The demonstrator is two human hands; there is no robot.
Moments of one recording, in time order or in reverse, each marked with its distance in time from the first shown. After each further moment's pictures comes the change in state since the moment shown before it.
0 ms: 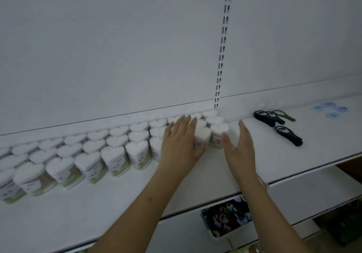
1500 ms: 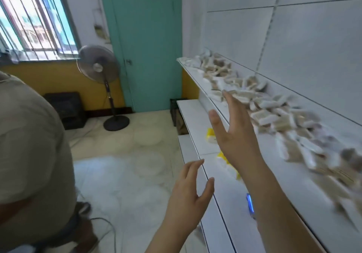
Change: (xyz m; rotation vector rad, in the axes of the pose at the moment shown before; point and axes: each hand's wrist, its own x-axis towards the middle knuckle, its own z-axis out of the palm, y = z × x) left_hand -0.627 -0.519 -0.599 0.327 0.626 -1.393; right_hand -0.709 -0.643 0.654 0.693 -1.380 -1.021
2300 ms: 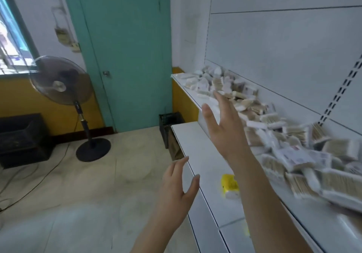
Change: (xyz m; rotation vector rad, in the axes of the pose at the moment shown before) left_hand 0.444 -0.222 -0.053 -0.049 -0.052 0.007; right_hand 0.400 0.144 0.260 -0.069 0.049 0.064
